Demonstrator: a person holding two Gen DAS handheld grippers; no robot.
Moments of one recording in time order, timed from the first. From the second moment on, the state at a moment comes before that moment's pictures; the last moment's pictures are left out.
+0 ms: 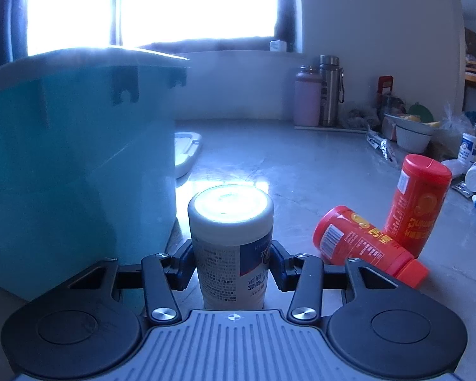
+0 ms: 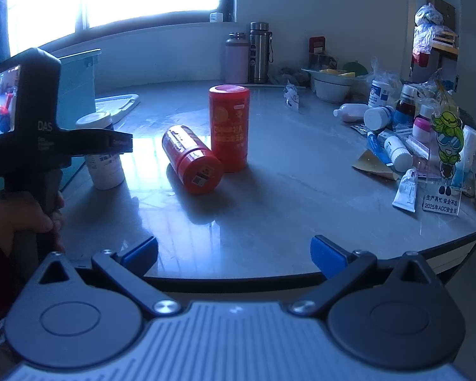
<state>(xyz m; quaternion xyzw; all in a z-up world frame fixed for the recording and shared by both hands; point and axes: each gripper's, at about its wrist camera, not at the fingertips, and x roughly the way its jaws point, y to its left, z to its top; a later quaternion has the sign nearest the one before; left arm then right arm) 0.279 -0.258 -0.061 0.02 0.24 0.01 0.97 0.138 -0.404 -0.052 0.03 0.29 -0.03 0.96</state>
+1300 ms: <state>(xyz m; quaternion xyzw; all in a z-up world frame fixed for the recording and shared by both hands) 0.179 -0.189 -0.027 -0.01 0.25 0.01 0.97 0.154 -0.387 -0.032 0.06 0.26 0.01 0.96</state>
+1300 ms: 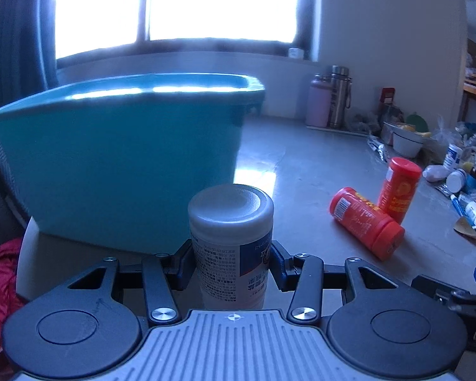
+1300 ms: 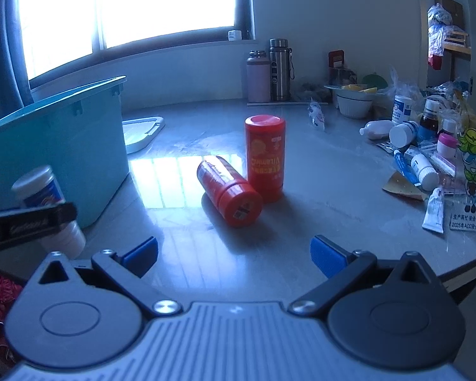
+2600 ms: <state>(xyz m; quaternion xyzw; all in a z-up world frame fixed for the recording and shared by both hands) 0.221 -0.192 -0.027 -0.03 0.26 0.07 0.96 0.271 -0.393 -0.064 0.07 0.29 0.08 0.95</state>
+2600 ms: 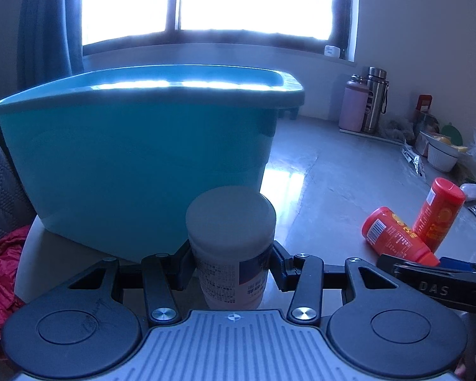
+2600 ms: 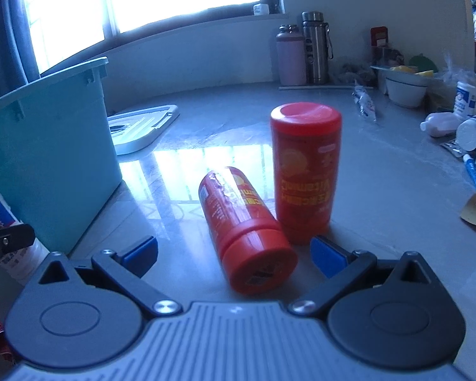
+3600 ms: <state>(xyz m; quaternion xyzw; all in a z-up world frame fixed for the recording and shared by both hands) 0.223 -0.178 -0.025 -0.05 0.26 0.07 0.96 0.291 -0.370 -0.067 0.06 0.30 0.12 0.94</state>
